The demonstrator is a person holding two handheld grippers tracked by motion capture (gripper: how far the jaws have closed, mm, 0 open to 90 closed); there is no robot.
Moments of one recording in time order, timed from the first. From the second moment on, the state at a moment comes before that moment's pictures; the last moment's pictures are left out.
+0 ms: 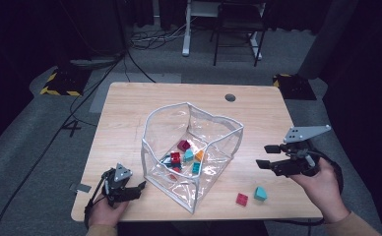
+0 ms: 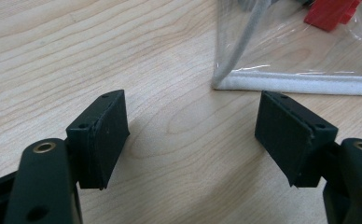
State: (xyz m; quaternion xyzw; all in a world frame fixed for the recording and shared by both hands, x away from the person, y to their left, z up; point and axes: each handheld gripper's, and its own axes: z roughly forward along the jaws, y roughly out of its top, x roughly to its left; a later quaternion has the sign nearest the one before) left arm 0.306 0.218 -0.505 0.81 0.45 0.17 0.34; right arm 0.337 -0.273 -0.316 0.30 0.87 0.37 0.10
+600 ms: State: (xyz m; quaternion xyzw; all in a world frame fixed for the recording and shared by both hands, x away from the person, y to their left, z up) left arm 0.305 0.217 -0.505 0.81 0.45 0.17 0.34; right arm 0.322 -0.283 -0.399 0.33 0.89 0.30 0.09
